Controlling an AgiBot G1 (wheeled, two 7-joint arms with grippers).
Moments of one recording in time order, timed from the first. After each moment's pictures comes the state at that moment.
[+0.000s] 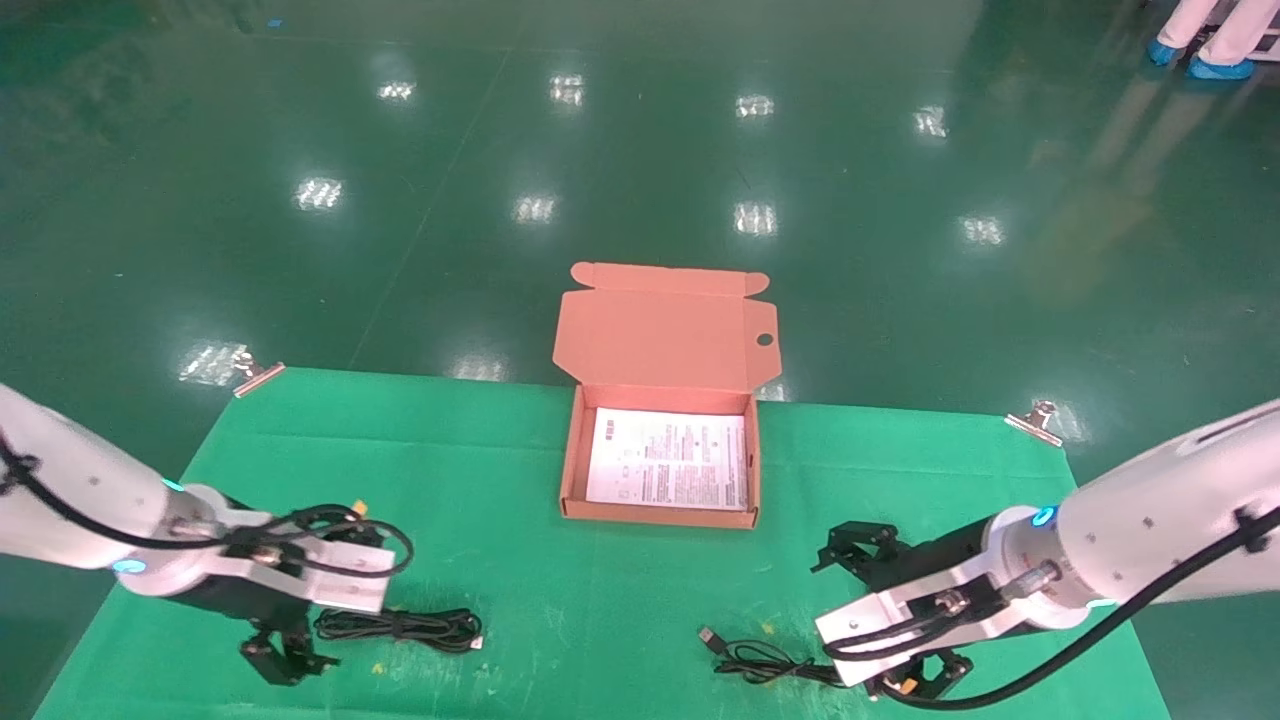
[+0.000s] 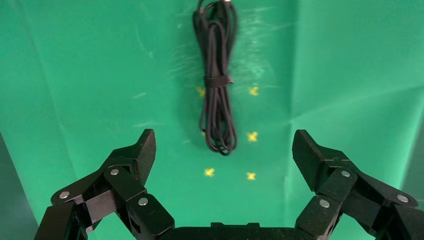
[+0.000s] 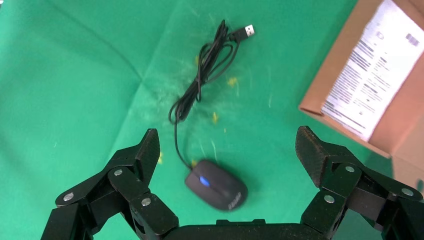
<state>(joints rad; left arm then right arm) -1.52 0.92 0.87 -1.10 1.93 1.43 -0.20 1.50 -0.88 -0.86 1.31 -1.88 -1.42 -0.01</state>
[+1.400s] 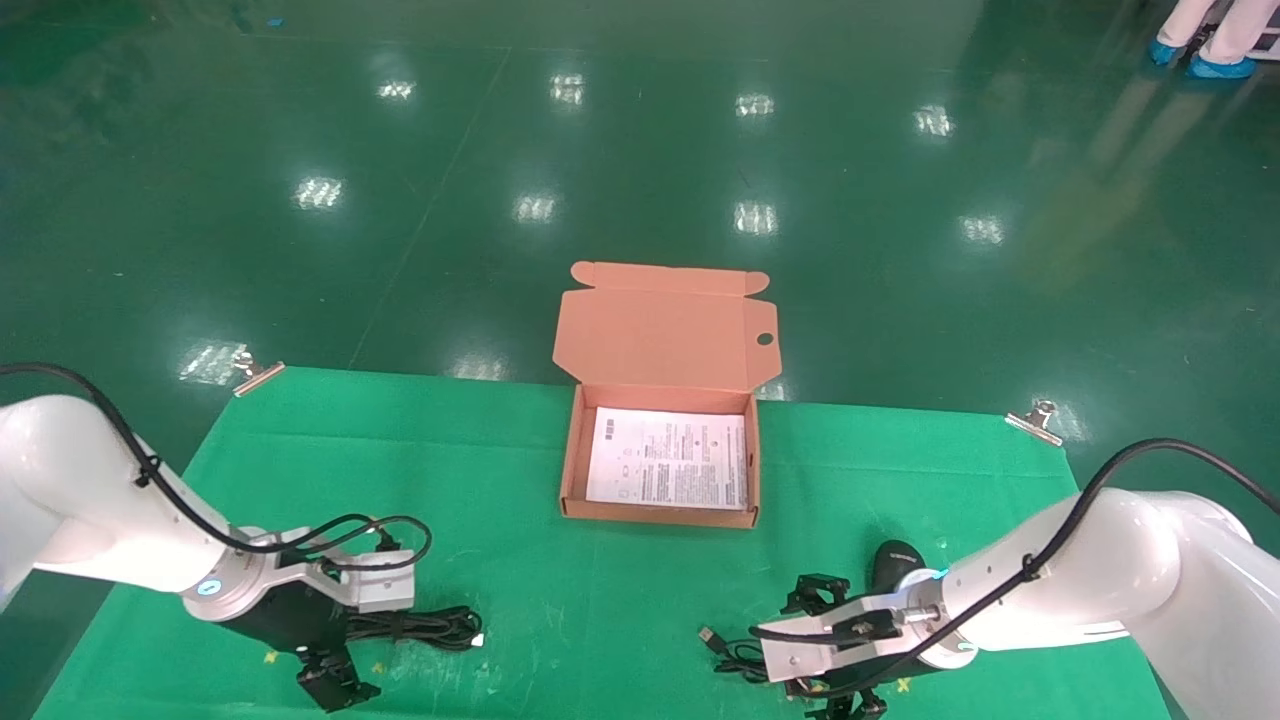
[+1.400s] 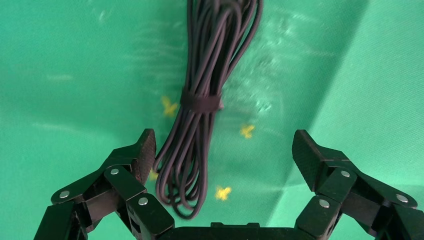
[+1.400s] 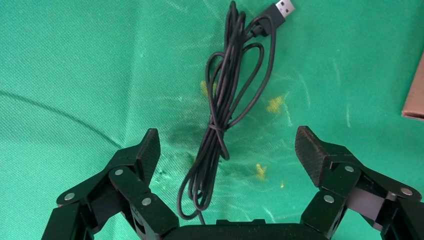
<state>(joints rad) -1.56 1.21 0.88 -0.26 1.98 1.17 0.02 1.38 -1.14 -0.90 0.75 -1.98 -1.12 -0.07</state>
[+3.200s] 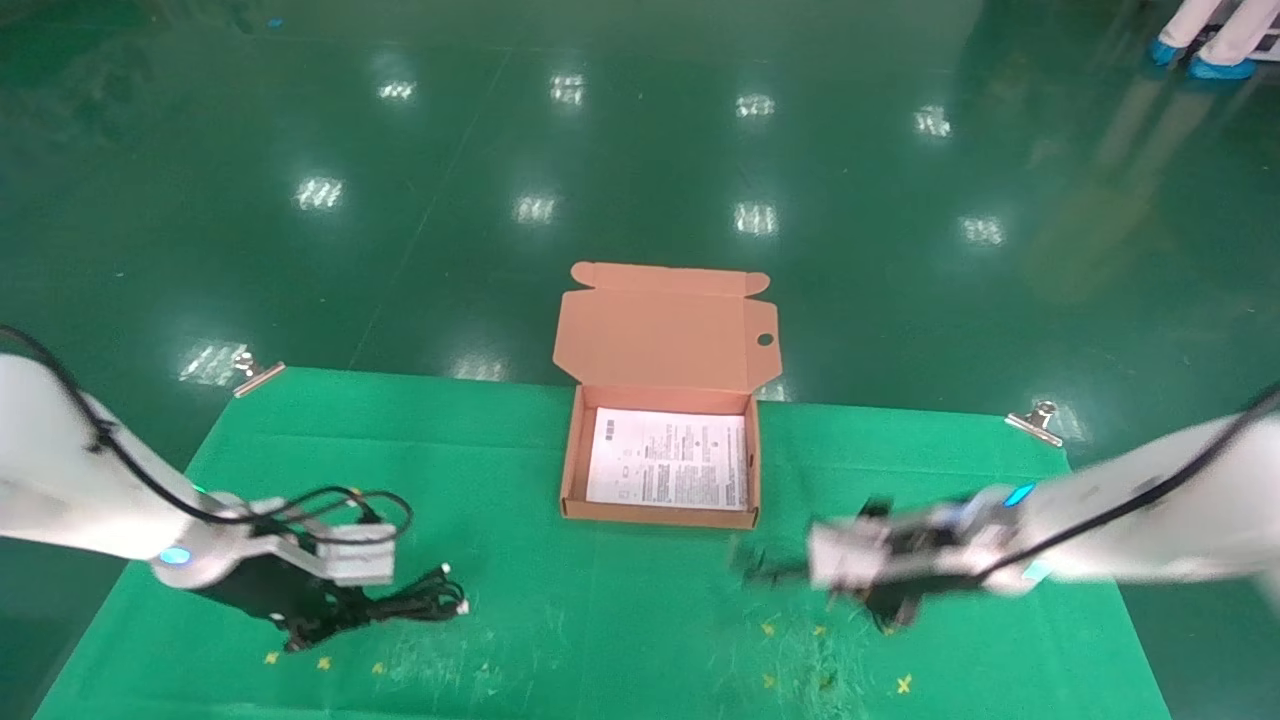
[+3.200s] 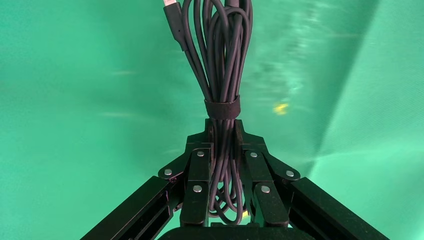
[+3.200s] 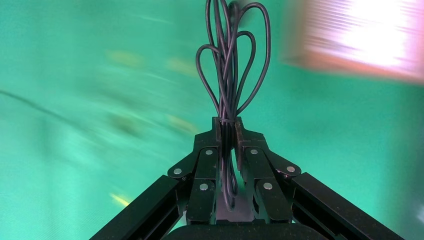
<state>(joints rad) -1.61 1.13 0.87 -0.39 1.98 1.20 0.04 1.46 -1.01 -0.82 0.87 -1.94 -1.12 0.00</state>
